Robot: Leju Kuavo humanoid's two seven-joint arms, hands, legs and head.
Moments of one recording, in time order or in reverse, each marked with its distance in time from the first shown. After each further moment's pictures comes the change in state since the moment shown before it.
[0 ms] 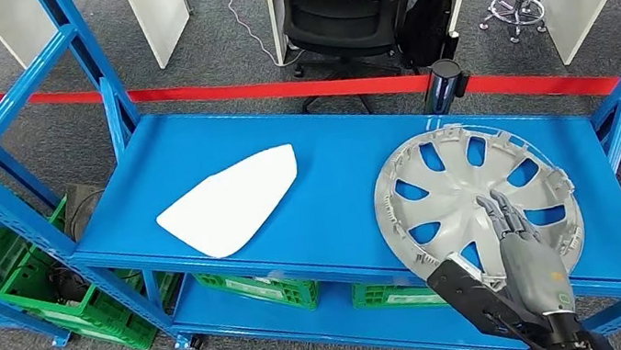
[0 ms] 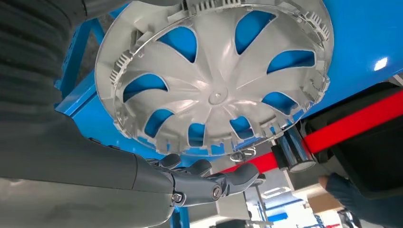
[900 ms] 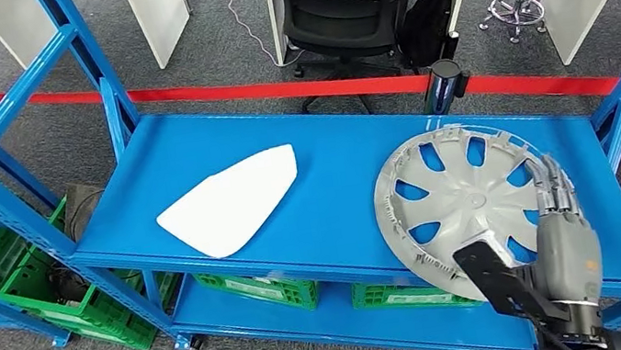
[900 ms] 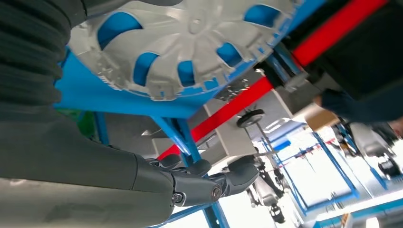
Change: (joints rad) left arm 0.000 0.001 0.000 -0.006 -0.009 0.016 0.036; right arm 0.039 0.133 -0.144 0.058 0.193 -0.163 -0.130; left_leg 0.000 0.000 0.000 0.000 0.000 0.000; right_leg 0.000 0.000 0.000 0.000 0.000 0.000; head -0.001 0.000
